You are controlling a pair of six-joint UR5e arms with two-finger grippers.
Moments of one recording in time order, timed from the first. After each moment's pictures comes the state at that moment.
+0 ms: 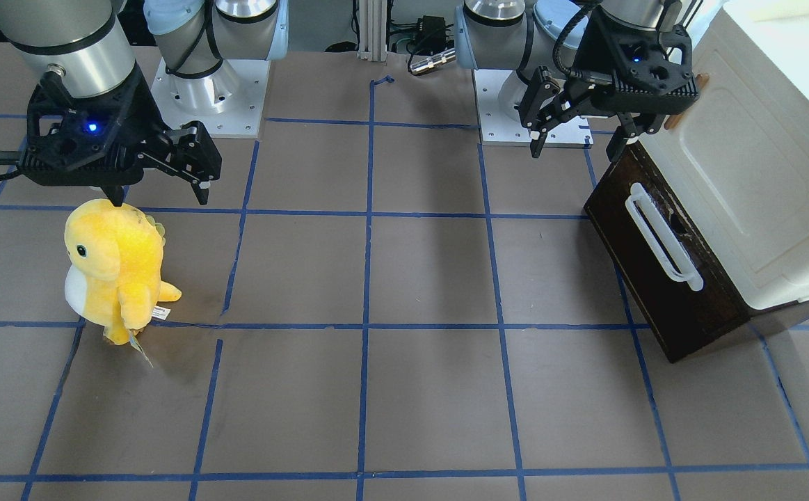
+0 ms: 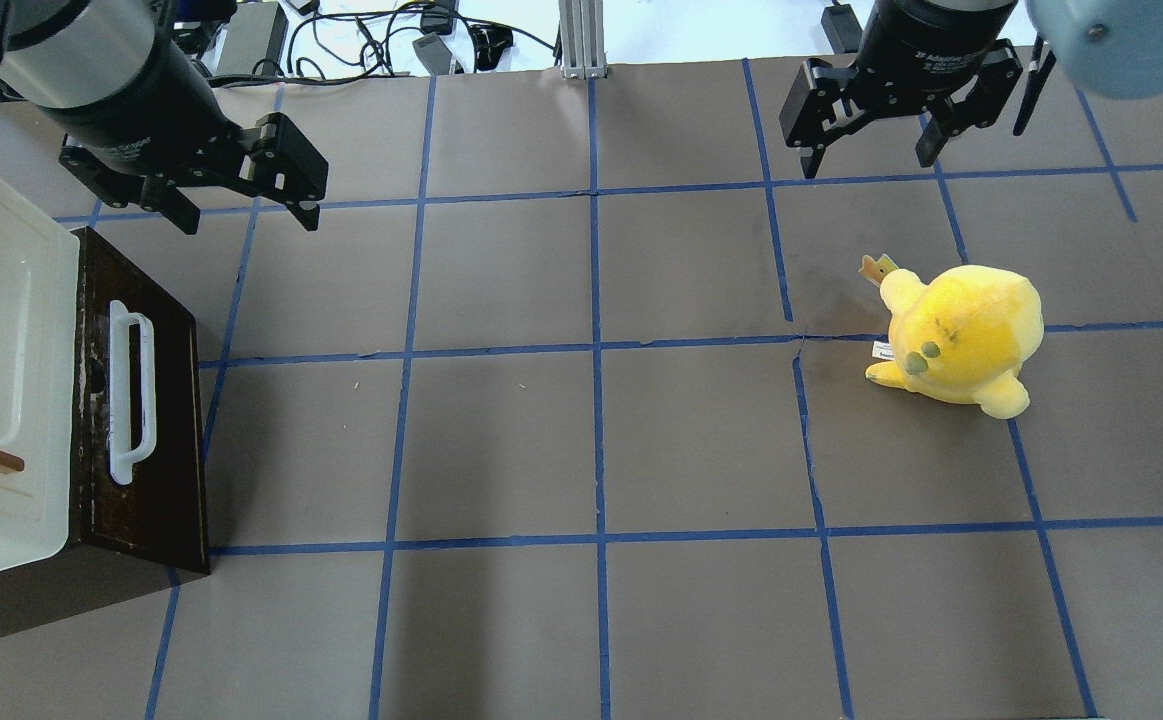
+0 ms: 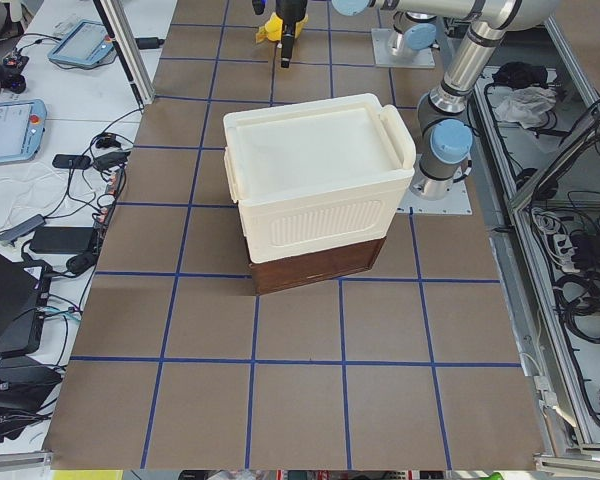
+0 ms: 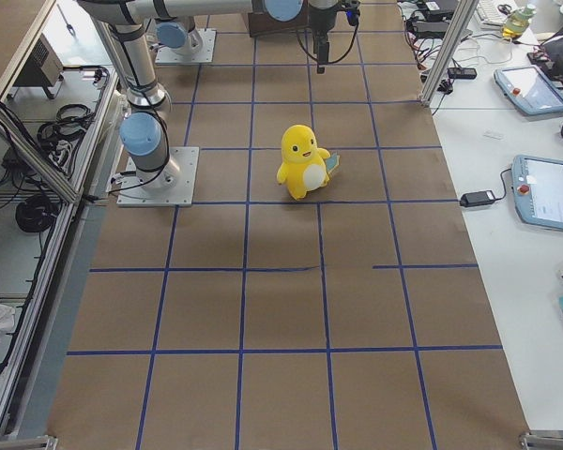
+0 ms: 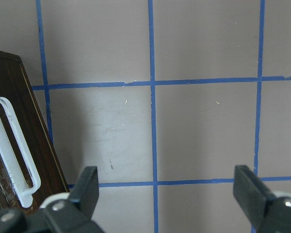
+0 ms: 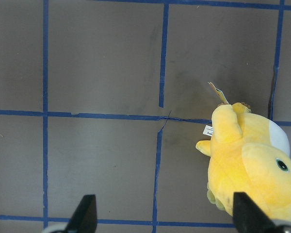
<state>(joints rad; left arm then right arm) -1.57 -1.49 -1.56 -1.56 1.57 0.02 1.60 -1.48 1.44 -1.57 -1.58 -0.02</state>
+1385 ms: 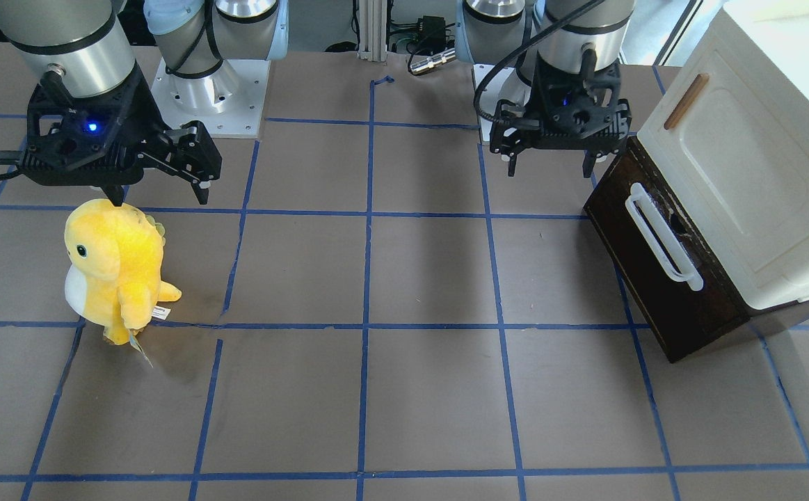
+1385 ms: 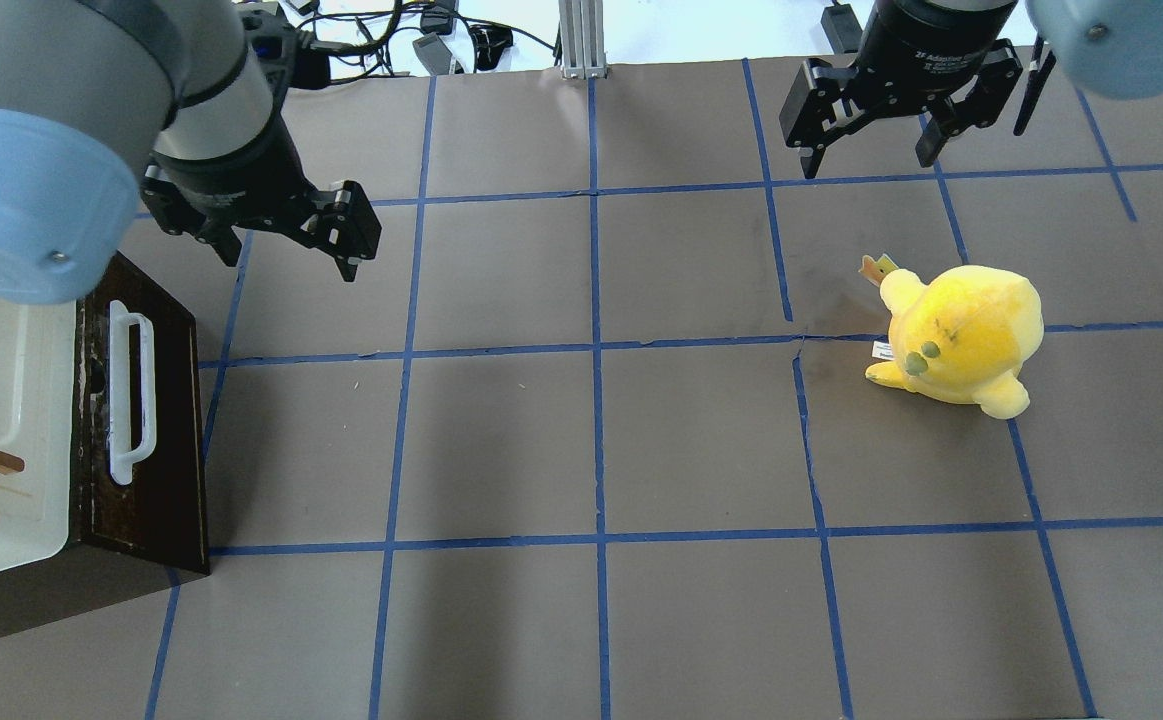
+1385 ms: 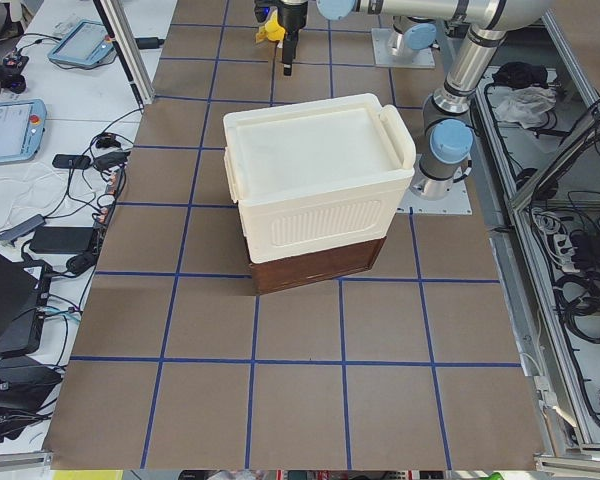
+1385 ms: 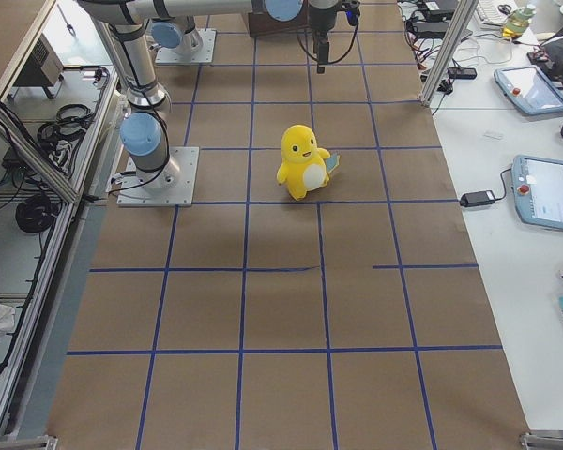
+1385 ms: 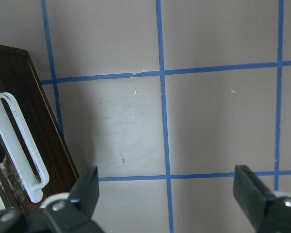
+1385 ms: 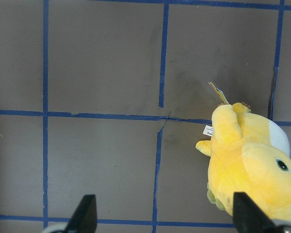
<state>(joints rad) -1.71 -1.57 -1.63 -1.50 1.77 -0.01 1.60 -1.48 1.44 -1.57 -1.58 -0.02</state>
